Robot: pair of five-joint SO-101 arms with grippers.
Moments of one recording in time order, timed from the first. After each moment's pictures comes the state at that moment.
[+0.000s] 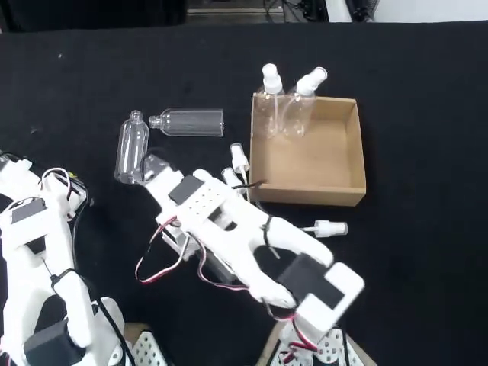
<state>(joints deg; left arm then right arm) -32.7 -28.8 56.5 35.3 24.7 -47.2 10.7 21.0 69.5 -0.2</state>
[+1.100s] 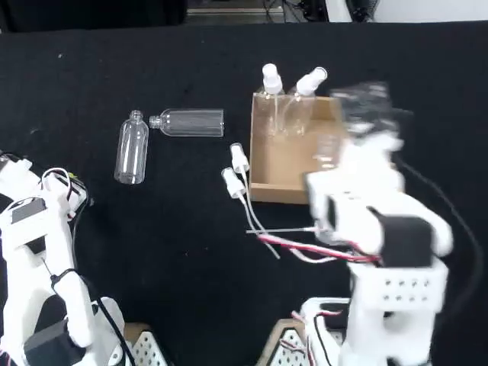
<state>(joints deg) -32.7 -28.8 56.5 35.3 24.7 5.4 -51.3 22.8 87.6 10.0</state>
